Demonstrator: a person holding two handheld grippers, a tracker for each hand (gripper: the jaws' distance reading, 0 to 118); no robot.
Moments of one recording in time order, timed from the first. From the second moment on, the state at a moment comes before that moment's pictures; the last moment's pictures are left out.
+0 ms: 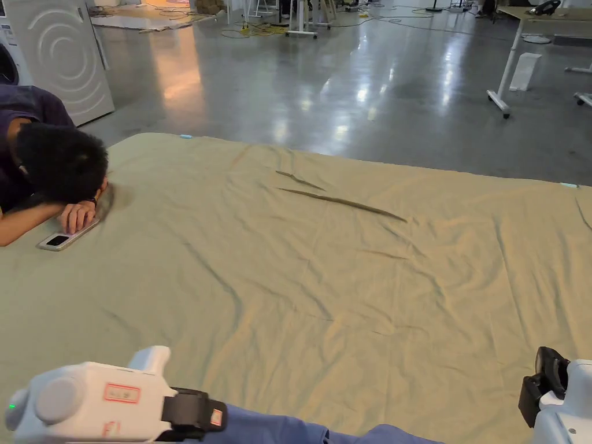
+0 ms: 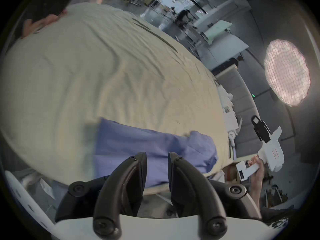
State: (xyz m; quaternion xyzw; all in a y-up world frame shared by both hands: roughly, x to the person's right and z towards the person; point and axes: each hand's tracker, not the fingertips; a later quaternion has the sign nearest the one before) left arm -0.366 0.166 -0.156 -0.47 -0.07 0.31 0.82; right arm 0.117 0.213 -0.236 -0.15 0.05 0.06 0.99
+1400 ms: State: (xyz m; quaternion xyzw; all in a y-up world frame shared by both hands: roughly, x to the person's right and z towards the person) left arm -0.422 0.108 -0.159 -0.47 -0.14 0.41 0.76; right arm 0.103 0.214 -0.236 -0.15 0.06 0.09 0.98
